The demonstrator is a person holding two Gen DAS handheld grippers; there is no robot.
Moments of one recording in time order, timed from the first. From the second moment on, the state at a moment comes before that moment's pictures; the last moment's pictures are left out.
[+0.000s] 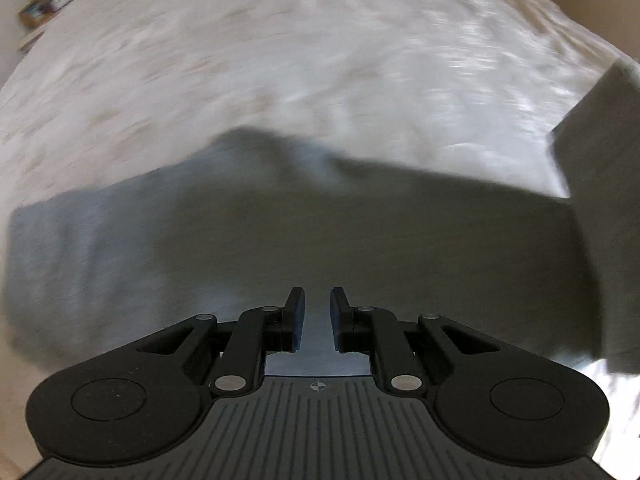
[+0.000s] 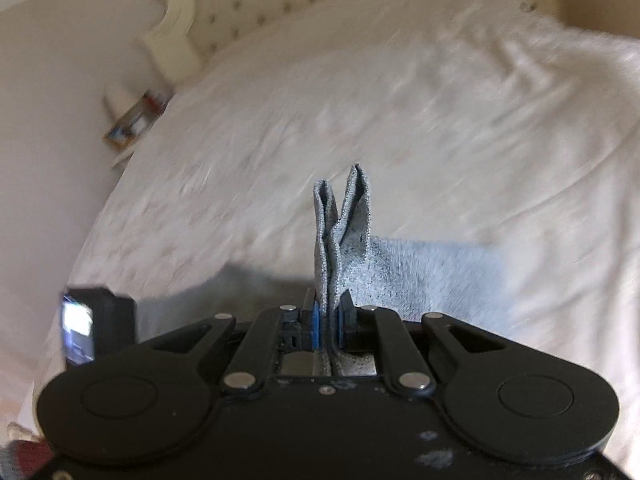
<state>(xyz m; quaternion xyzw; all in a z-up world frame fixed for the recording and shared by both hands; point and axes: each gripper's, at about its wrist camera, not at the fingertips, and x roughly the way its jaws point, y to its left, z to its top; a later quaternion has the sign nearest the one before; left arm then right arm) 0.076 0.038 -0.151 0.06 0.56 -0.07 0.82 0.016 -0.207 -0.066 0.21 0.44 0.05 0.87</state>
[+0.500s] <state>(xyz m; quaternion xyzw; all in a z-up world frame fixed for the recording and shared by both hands) 0.081 0.121 -0.133 0.05 0.55 -0.07 0.83 0.027 -0.073 -0.137 0.14 0.48 0.07 0.86</state>
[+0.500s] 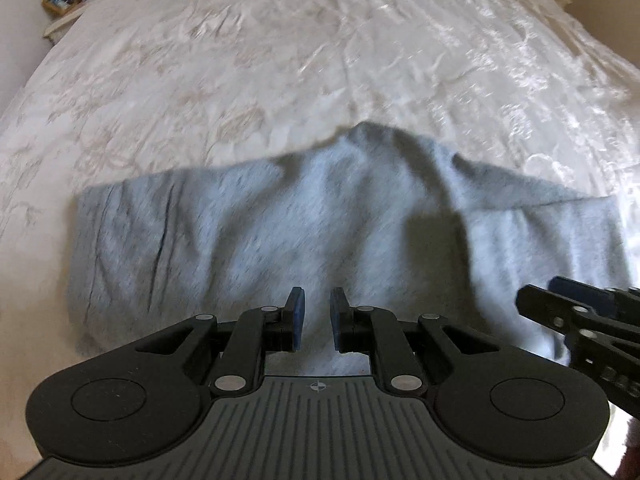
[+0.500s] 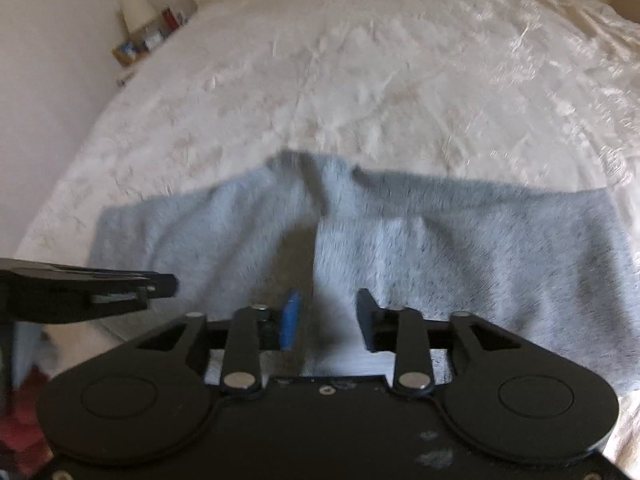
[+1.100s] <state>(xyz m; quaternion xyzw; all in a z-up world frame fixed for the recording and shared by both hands) 0.068 0.017 -0.199 0.12 0.59 -0.10 0.79 0.013 -0.240 -0.199 0.15 0.57 -0.13 0.79</state>
